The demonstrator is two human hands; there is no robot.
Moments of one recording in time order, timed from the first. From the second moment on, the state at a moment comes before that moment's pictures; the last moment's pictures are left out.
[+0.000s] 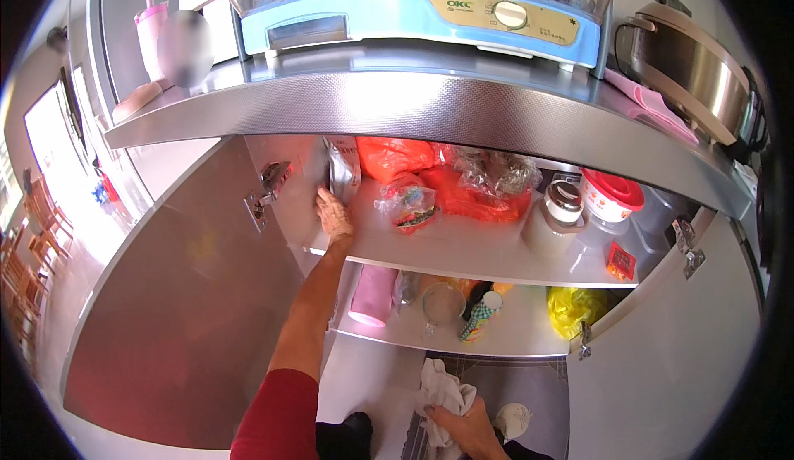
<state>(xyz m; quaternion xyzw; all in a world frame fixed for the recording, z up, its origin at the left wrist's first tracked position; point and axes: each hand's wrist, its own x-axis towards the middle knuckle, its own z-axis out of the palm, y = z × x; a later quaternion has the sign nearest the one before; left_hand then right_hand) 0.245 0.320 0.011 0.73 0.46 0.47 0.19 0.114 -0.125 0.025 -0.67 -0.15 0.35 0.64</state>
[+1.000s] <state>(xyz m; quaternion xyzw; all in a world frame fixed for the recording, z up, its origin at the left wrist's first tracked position) 0.234 0.262 0.017 0.90 0.28 0.34 -0.01 0.114 -0.147 0.047 -0.63 -0.16 0.40 0.65</state>
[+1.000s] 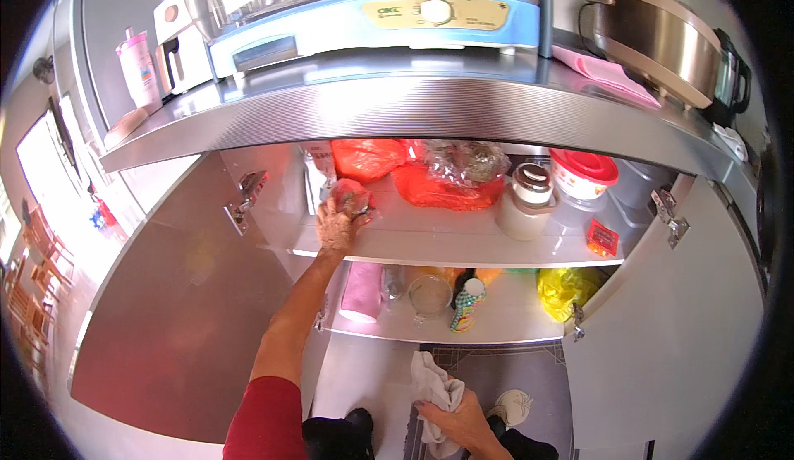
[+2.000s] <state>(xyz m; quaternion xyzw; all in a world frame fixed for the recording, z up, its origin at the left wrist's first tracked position) 0.374 0.003 0.070 0.80 0.05 0.41 0.43 0.140 -0.205 0.058 -0.55 -0.11 0.23 0.79</state>
